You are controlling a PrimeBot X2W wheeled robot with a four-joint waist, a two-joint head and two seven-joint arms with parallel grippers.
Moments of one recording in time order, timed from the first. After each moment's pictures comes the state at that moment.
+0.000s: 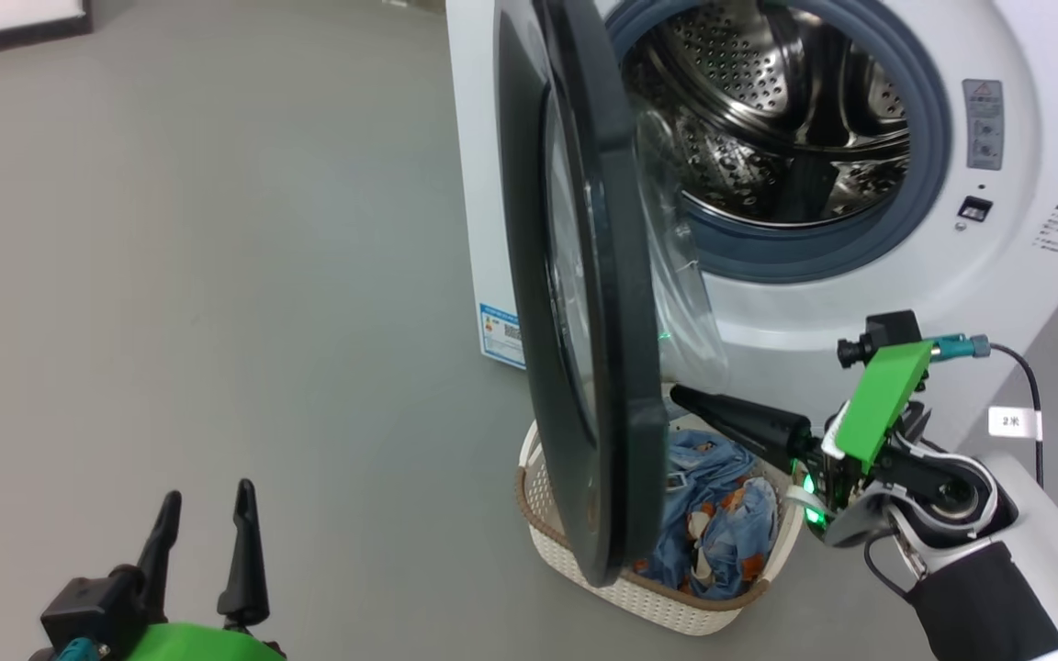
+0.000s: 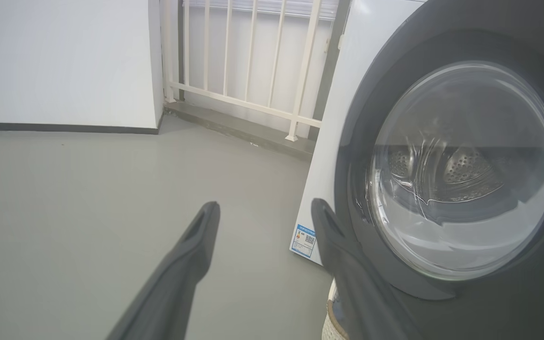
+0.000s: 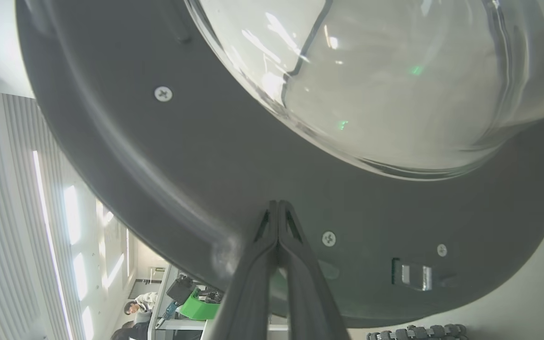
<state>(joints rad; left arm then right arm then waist) -0.05 0.13 -0.09 0.19 -0.39 0.00 -0.15 -0.48 -0.19 0.28 0.47 1.64 0.12 0.73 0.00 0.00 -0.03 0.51</state>
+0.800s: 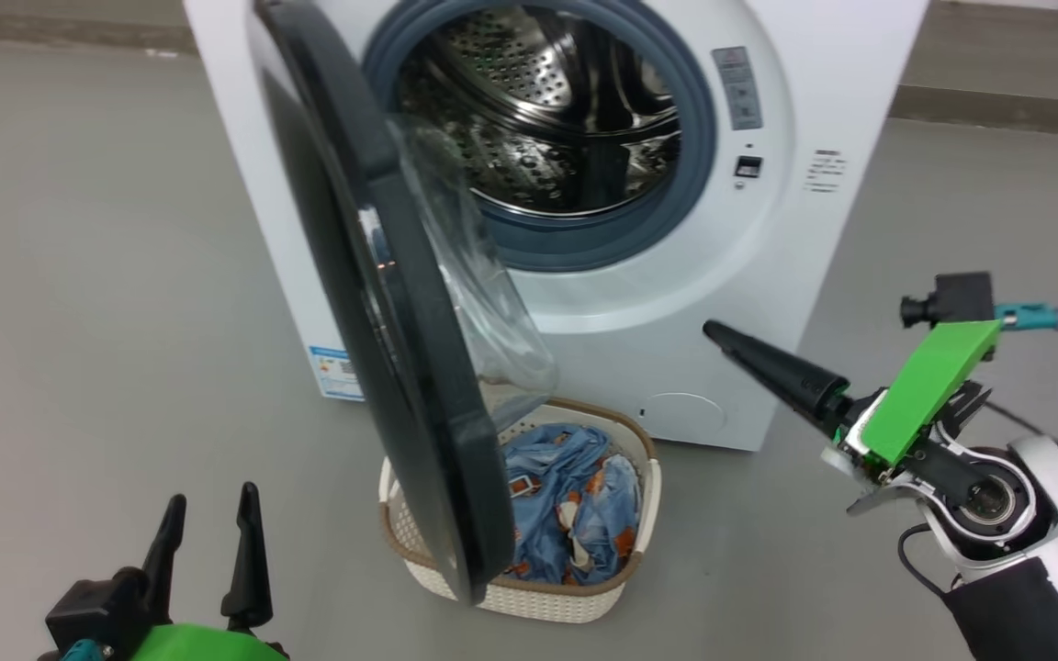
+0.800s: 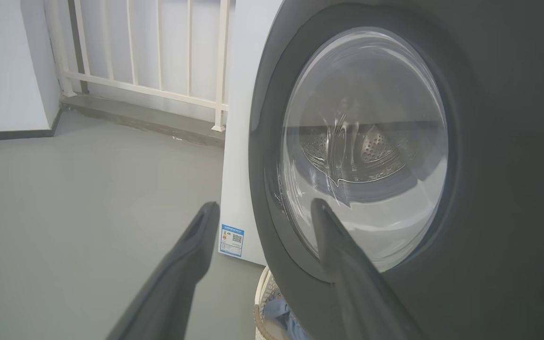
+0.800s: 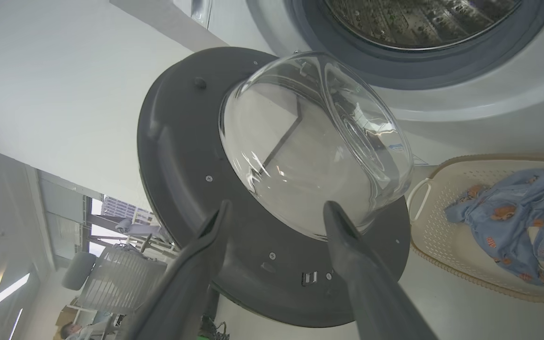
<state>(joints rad) -0.06 0.13 -0.10 0.23 -0.40 0.00 -0.17 -0.42 -0.25 0.26 0.24 1.47 0.12 0.54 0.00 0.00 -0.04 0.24</state>
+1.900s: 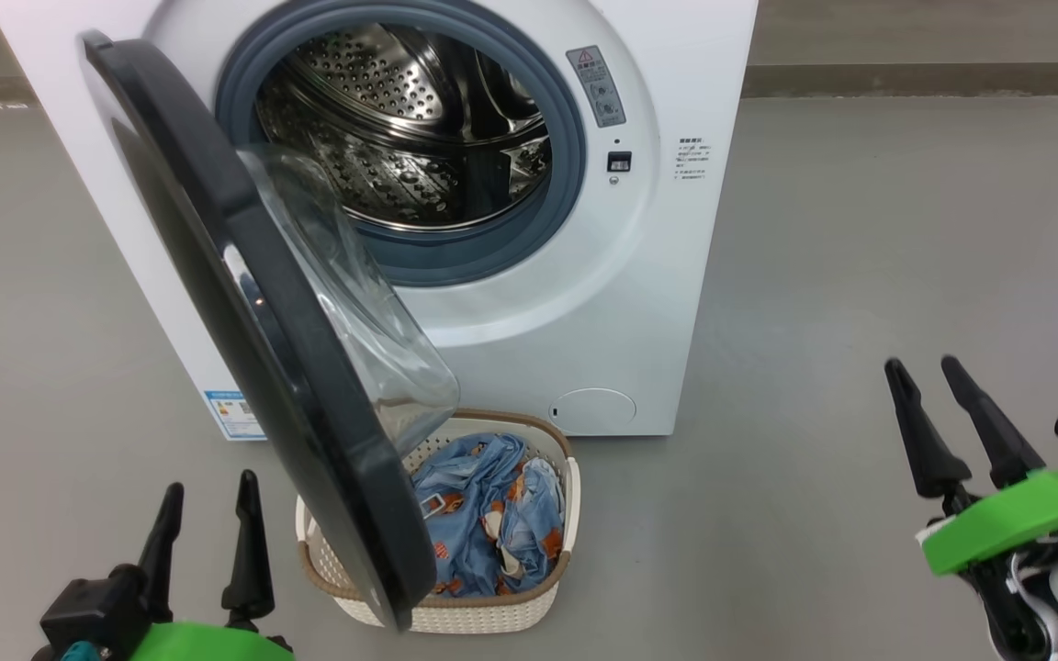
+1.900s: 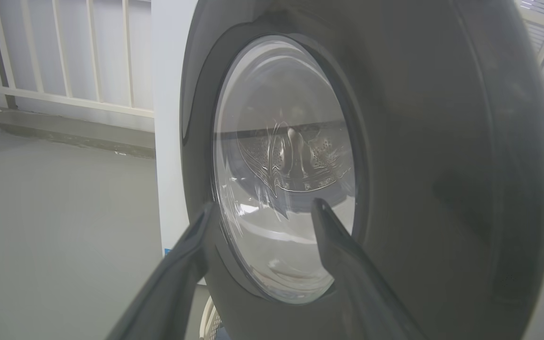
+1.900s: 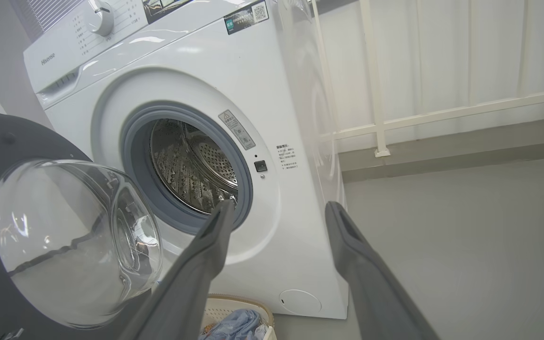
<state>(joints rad) -0.05 0.13 -0.12 0.17 -0.41 0.03 -0.18 -0.22 -0.40 0.28 0.29 0.80 0.12 -0.22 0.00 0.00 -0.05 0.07</state>
